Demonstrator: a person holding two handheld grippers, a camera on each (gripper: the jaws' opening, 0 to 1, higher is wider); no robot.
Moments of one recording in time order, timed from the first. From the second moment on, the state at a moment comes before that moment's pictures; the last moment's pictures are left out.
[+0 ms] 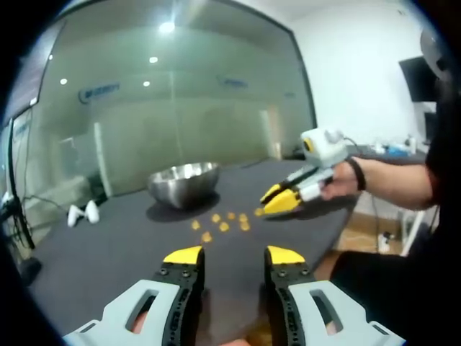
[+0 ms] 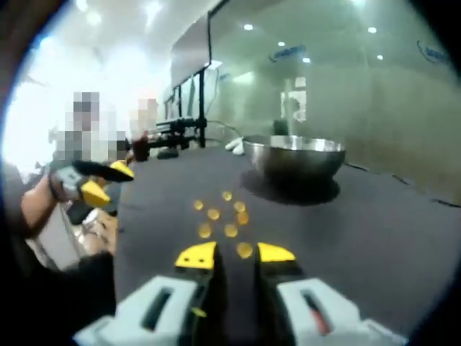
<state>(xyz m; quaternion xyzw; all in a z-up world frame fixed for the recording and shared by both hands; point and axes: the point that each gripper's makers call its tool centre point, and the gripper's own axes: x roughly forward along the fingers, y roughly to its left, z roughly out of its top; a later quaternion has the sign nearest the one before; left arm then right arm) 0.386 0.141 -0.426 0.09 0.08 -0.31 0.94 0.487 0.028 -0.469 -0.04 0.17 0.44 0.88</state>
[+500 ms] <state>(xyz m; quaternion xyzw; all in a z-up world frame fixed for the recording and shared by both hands) 0.392 0.147 -0.429 0.09 0.08 -0.30 0.95 0.500 0.033 -0.480 -0.08 0.17 0.43 0.88</state>
